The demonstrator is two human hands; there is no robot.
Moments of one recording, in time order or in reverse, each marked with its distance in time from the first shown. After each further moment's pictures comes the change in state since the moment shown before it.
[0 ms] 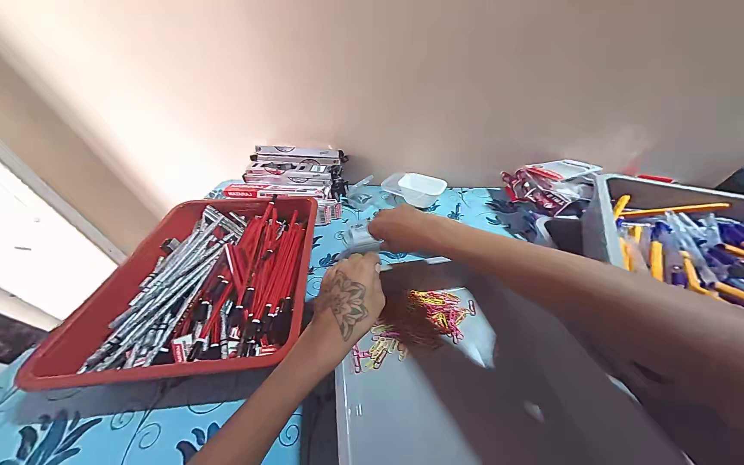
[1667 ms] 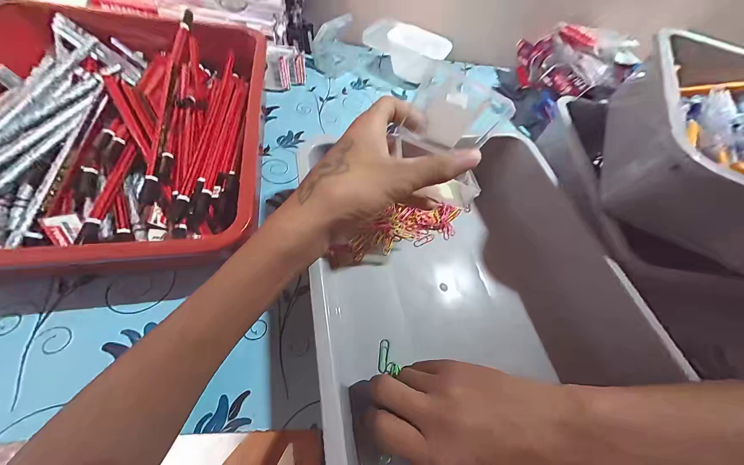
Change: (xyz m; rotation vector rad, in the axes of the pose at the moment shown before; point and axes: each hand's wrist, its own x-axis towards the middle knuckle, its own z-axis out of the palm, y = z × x) left_hand -0.024 0.030 -0.016 -1.046 -0.301 -0.098; right_hand -0.212 -0.165 0.116 0.413 0.408 -0.602
